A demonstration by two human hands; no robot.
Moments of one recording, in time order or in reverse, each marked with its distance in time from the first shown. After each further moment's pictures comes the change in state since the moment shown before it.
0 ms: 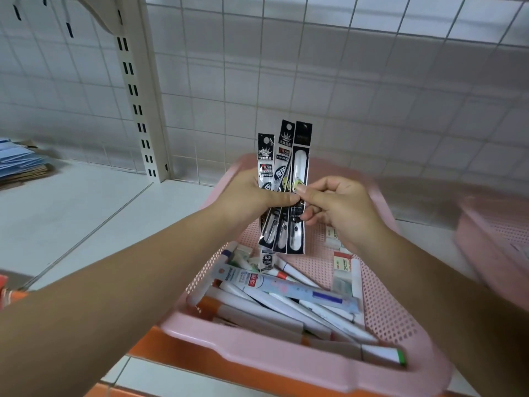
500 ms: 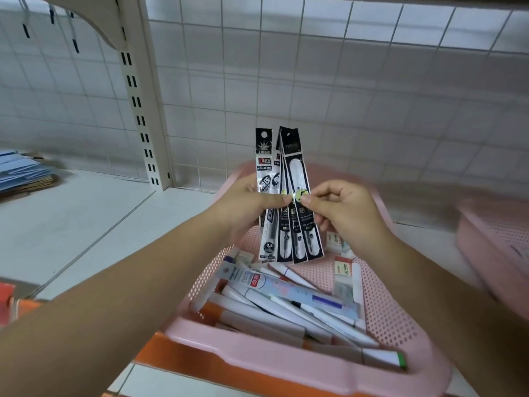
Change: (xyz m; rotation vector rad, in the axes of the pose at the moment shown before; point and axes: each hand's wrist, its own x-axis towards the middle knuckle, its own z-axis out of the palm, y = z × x) left_hand -0.003 0.004 -0.001 -0.154 0.020 -0.125; right_hand -0.004 0.000 -0.009 -0.215 0.012 -0.117
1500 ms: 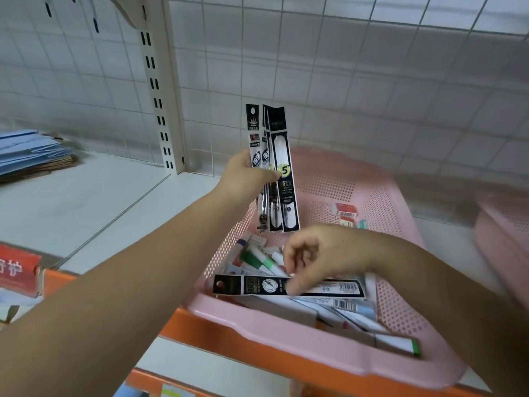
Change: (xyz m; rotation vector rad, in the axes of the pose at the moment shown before) left_hand 0.000 0.005 -0.011 0.060 0.292 0.065; right_hand -0.024 -0.008 0.017 -0.537 -0.923 0.104
